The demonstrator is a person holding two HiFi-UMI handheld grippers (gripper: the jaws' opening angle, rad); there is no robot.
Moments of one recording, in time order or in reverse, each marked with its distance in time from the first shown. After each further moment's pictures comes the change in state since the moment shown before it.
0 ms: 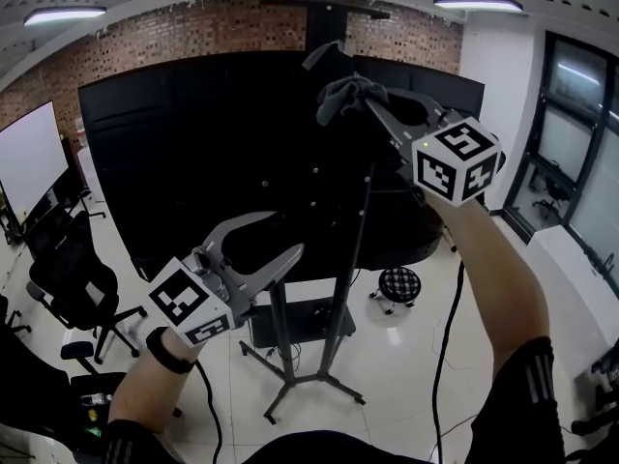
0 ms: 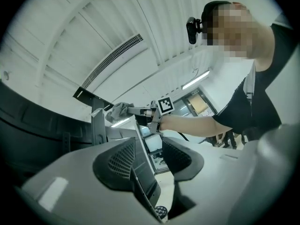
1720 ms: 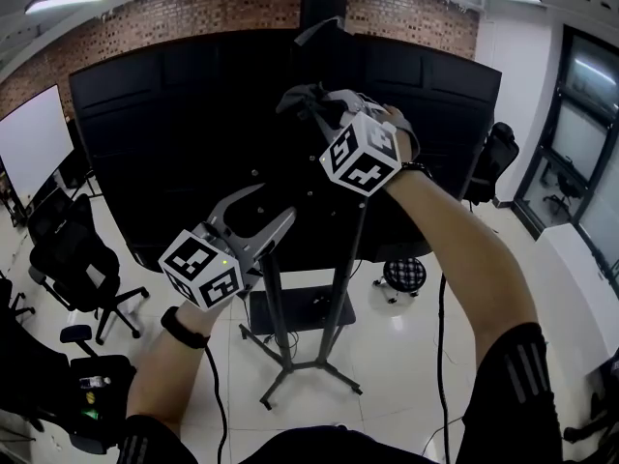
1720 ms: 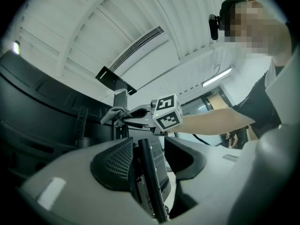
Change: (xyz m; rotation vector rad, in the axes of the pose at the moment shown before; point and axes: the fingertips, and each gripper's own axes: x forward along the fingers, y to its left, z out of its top) left arm 0.036 0.072 -0.070 -0.117 0.036 0.196; right arm 0.107 0.033 -0.131 -0.636 0.361 0.065
